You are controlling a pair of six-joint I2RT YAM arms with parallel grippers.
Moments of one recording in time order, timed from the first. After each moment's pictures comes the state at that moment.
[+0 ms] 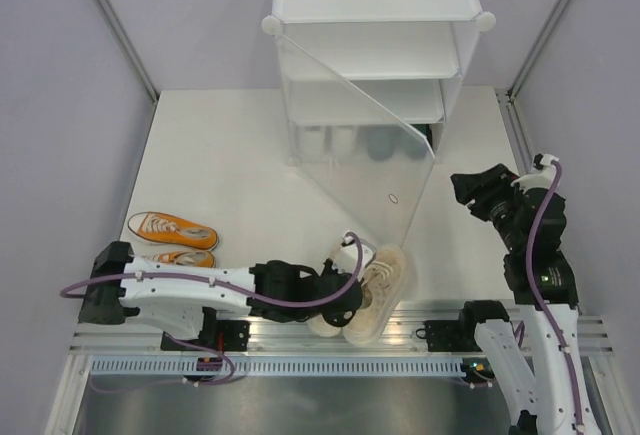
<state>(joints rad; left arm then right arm) -1.54 1.28 1.01 -0.62 -0.43 -0.77 0.02 0.55 0.78 -0.47 -0.13 0.68</state>
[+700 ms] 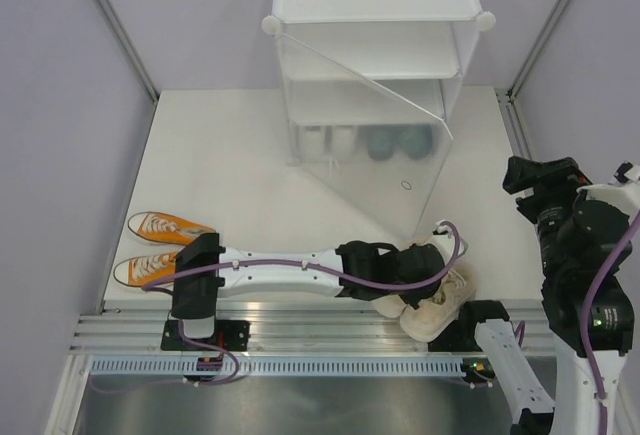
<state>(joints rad) -1.48 1.79 1.52 -0.48 -0.21 -0.45 0.02 0.57 1.24 -0.80 0.25 0.72</state>
